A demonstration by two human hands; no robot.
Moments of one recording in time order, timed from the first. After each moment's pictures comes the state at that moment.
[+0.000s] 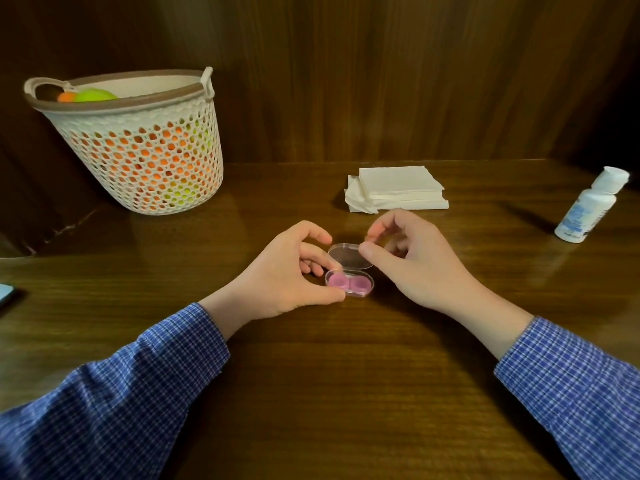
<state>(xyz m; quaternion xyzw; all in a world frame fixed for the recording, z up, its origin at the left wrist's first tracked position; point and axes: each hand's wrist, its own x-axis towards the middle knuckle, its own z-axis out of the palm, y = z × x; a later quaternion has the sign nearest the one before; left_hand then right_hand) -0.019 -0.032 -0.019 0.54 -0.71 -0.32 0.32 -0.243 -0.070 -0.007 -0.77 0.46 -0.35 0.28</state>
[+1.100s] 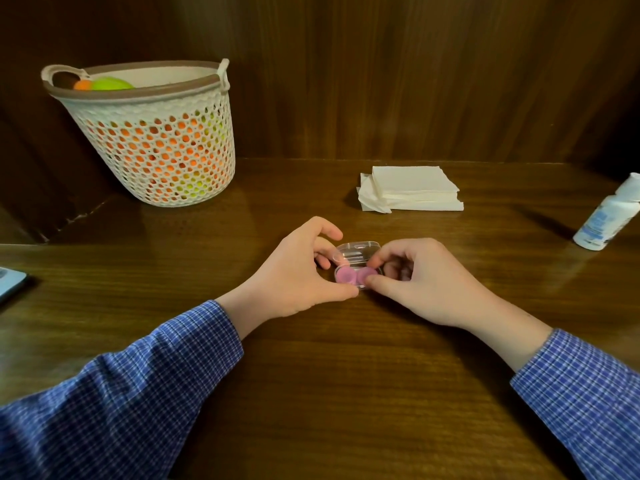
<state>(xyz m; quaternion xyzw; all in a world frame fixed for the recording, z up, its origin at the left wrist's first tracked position) -0.018 -0.033 -0.028 0.56 -0.70 -0.26 0.35 -0.245 -0.069 -0.014 -0.83 0.42 -0.24 0.28</state>
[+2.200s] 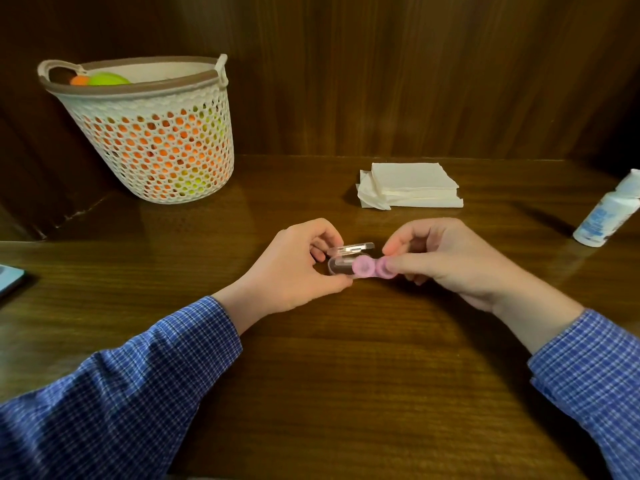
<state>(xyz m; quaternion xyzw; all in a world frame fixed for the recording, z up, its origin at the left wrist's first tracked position) -0.021 -0.026 -0.016 0.57 -0.71 -0.24 0.34 -0.261 -0.076 0.011 -0.72 0.41 -0.26 0.49</state>
